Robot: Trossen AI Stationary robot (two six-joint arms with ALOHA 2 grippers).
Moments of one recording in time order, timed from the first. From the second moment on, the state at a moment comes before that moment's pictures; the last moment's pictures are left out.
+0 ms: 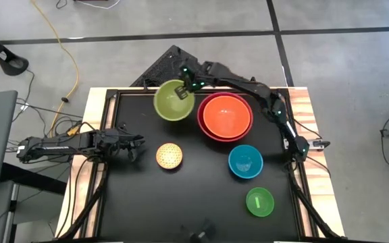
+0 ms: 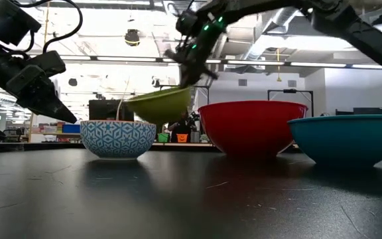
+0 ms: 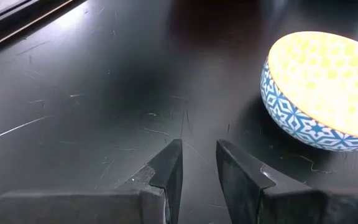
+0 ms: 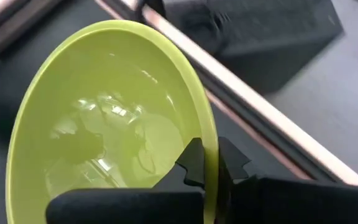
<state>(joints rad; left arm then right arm) 0.11 0.25 0.13 -0.39 -0.27 -0.24 -0.46 2.23 2.34 -1.00 0.09 0.34</state>
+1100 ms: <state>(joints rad) 0.11 0.25 0.13 -0.39 -0.27 -0.24 -0.54 1.14 0.87 -0.47 0.16 0.67</state>
